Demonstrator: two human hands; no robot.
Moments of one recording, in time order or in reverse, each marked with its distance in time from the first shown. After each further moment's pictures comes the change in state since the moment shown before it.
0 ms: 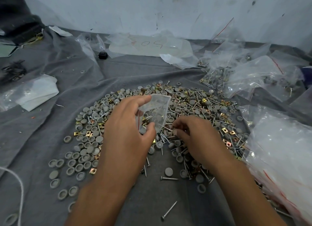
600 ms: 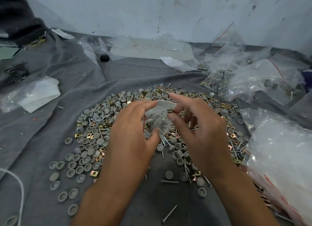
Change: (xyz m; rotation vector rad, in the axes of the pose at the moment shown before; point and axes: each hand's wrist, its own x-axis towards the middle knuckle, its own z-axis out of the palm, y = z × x) left_hand 0.000 0.002 0.004 -0.018 -0.041 0.013; right_hand -0.013 -0.028 -0.011 0.303 0.517 -0.482
